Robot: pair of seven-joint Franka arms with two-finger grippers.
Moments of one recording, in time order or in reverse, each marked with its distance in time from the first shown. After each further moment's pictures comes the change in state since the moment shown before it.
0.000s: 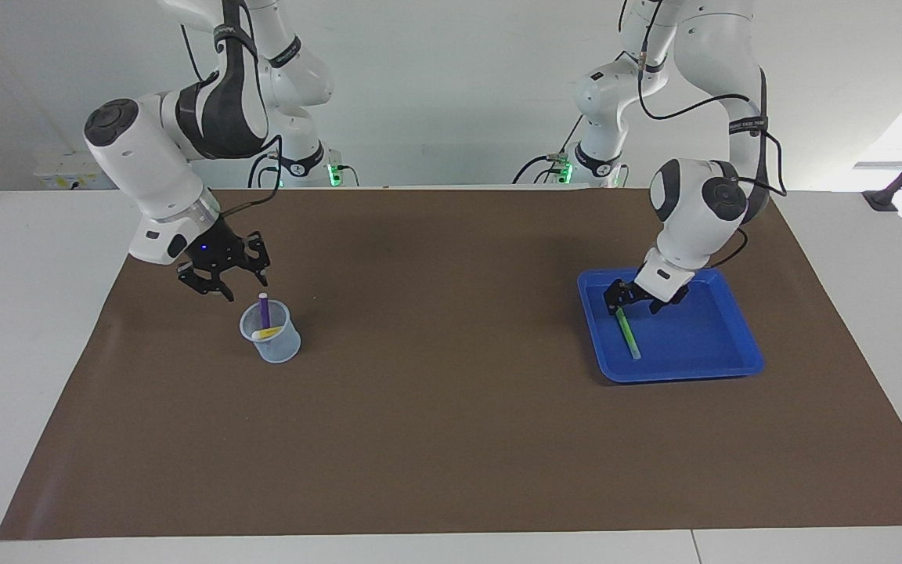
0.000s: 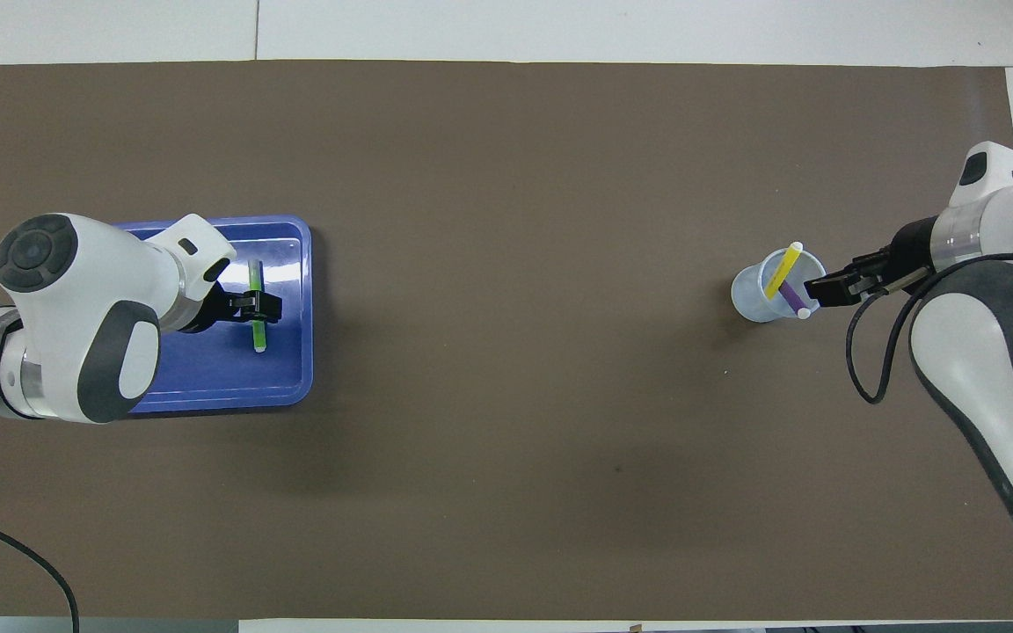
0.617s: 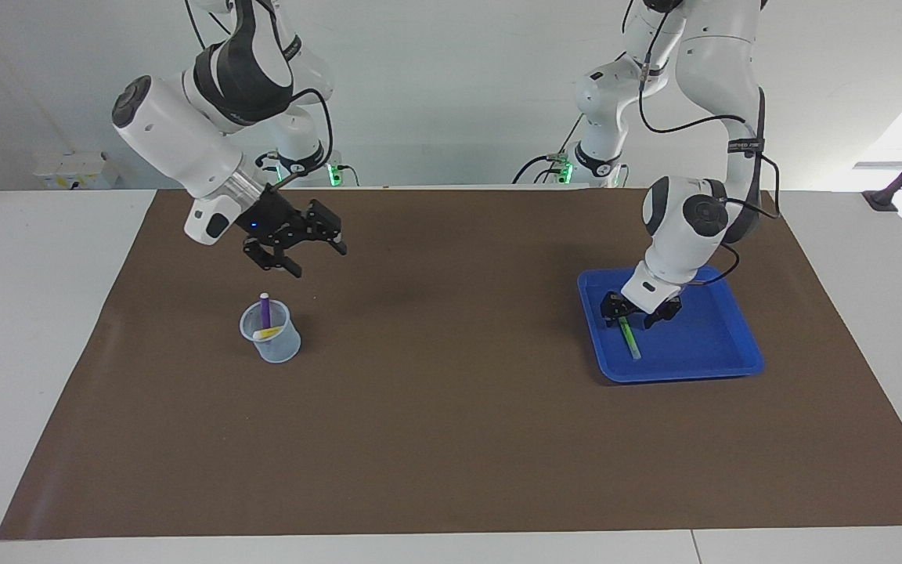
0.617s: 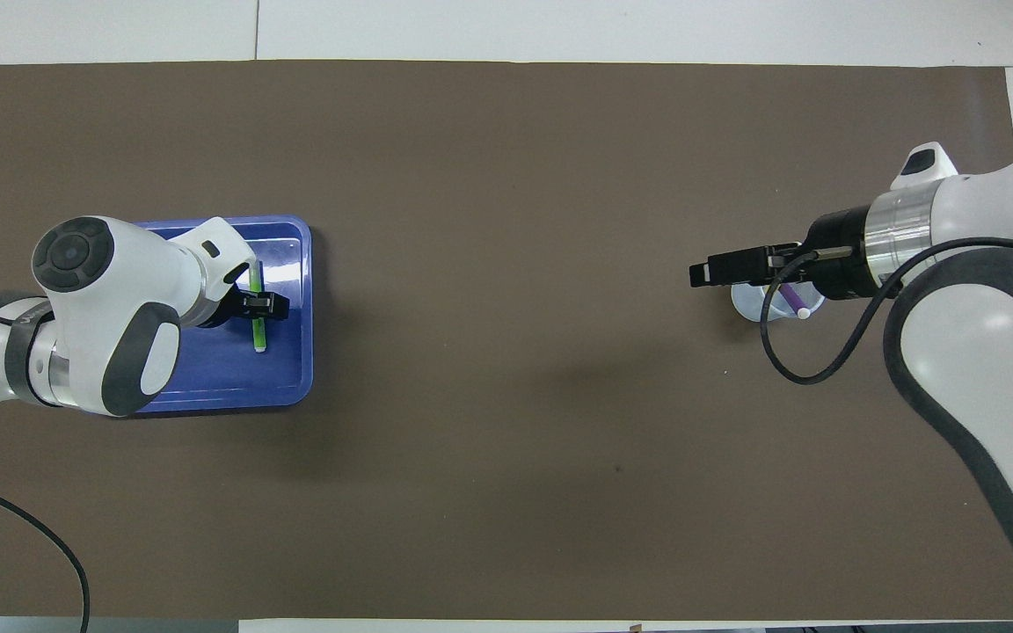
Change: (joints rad) left arm -0.009 0.067 0.000 0.011 0.079 0.059 0.002; right arm 0.121 -0.019 0.027 0.048 0.412 -0.062 0.367
